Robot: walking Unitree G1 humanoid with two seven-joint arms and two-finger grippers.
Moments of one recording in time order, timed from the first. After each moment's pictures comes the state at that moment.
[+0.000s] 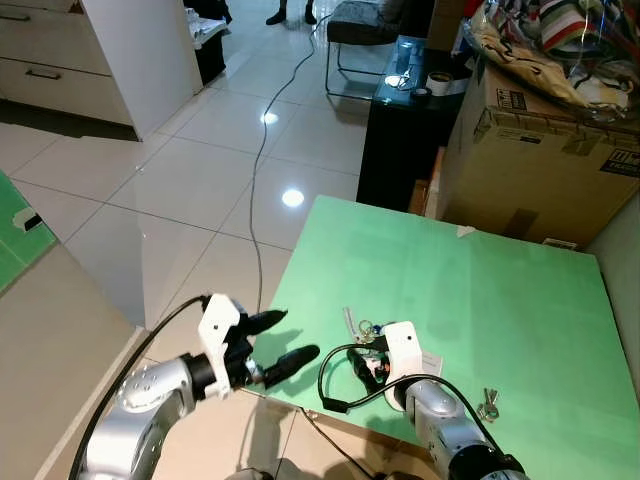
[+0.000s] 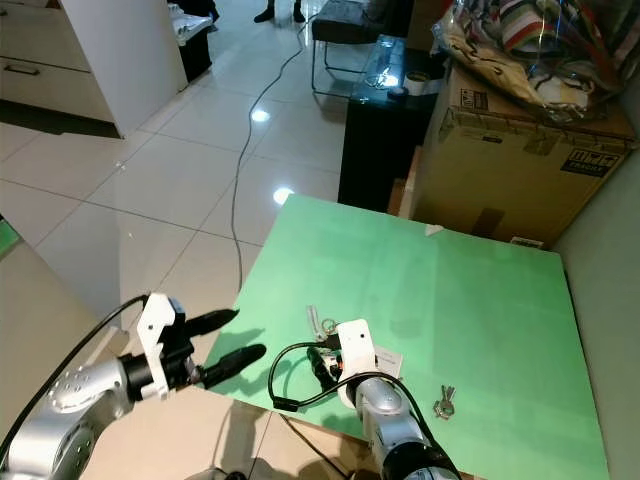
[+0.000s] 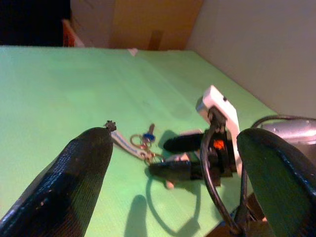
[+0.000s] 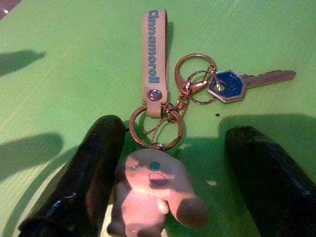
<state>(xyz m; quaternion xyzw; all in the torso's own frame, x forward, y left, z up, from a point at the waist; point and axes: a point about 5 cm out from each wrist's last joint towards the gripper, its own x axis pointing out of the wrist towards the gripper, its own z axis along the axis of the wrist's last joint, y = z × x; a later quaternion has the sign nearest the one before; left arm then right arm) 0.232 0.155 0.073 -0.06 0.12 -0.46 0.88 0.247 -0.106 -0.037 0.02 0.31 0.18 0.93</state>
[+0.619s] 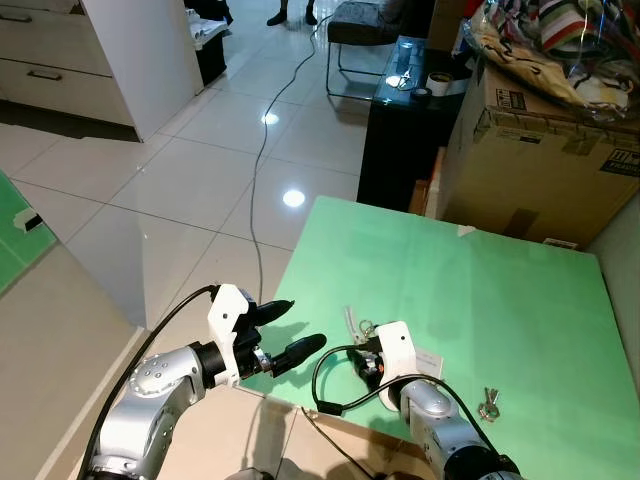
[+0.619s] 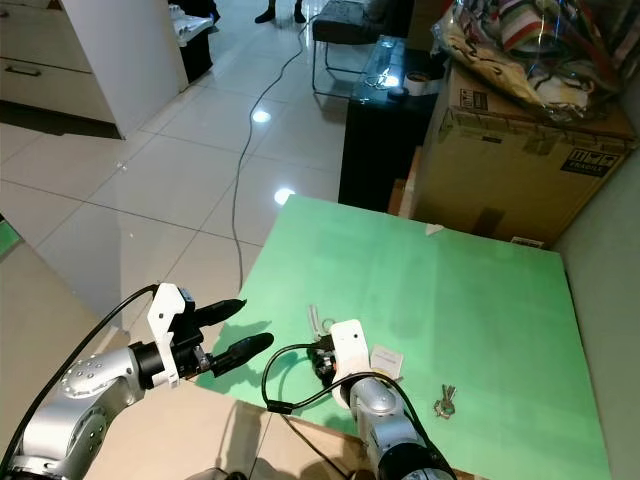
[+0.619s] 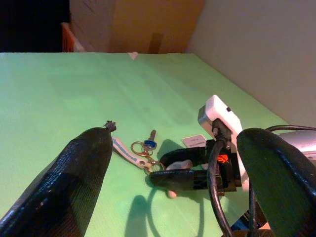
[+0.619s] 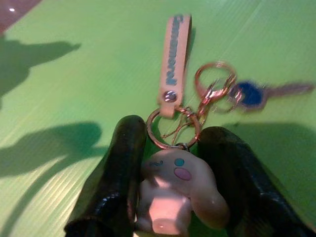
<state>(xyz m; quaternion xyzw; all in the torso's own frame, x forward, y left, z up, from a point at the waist) 0.242 0.148 0.072 -0.06 0.11 -0.46 0.88 0.250 -0.101 -0.032 0.00 0.29 0.18 0.94</state>
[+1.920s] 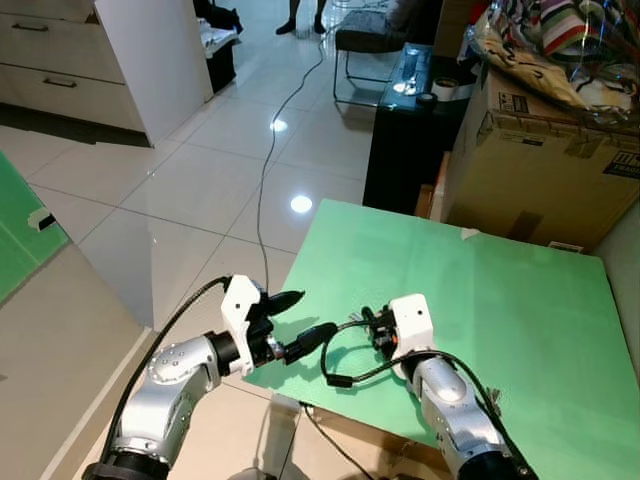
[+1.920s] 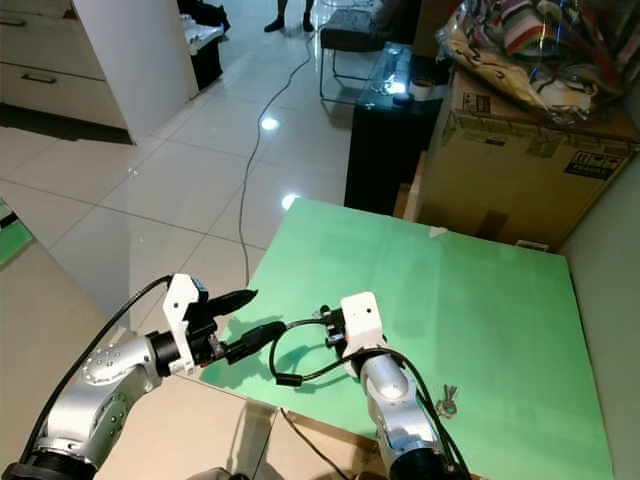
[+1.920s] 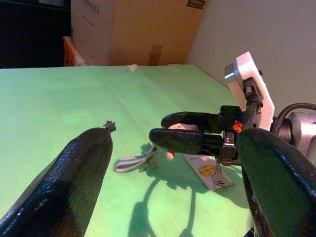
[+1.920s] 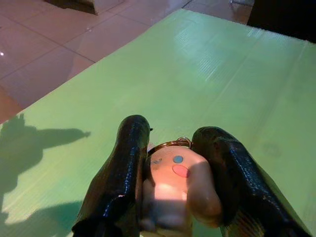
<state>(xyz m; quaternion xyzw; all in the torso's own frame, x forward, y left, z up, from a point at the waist) 0.255 0.135 0.071 -0.07 0.10 -0.46 0.88 0.266 -0.109 0.012 -0.02 0.17 0.16 0.97</state>
